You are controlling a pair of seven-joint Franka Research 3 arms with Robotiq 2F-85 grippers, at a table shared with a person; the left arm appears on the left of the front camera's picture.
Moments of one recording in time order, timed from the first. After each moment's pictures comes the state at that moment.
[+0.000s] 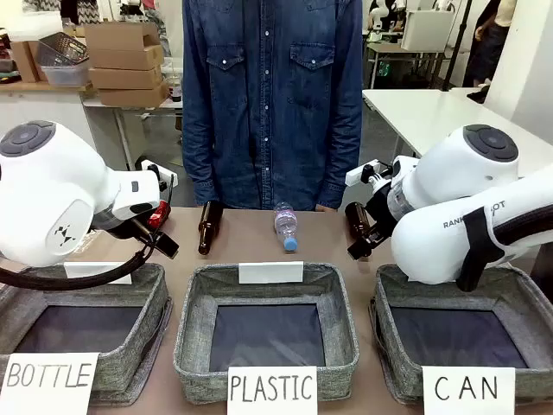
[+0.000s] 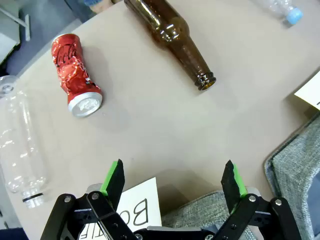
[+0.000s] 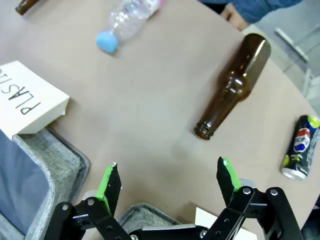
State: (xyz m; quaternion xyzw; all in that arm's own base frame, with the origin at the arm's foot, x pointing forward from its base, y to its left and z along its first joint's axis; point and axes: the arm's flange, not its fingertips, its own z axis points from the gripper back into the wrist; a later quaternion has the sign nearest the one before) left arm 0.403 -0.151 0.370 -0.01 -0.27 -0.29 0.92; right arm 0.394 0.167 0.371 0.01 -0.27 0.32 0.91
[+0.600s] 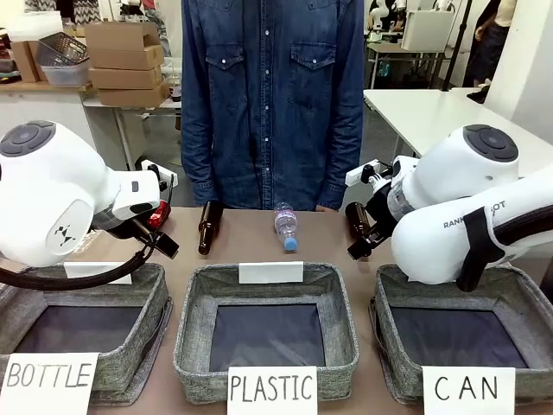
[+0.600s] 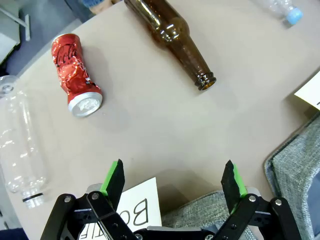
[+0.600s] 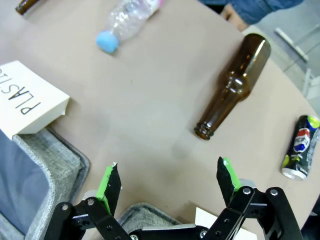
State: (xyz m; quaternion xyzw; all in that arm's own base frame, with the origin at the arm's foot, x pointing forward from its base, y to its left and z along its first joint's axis) left arm 0.404 -0.151 0.370 -0.01 -0.27 -0.29 0.92; right arm 0.394 0.167 0.371 0.01 -0.27 0.32 0.91
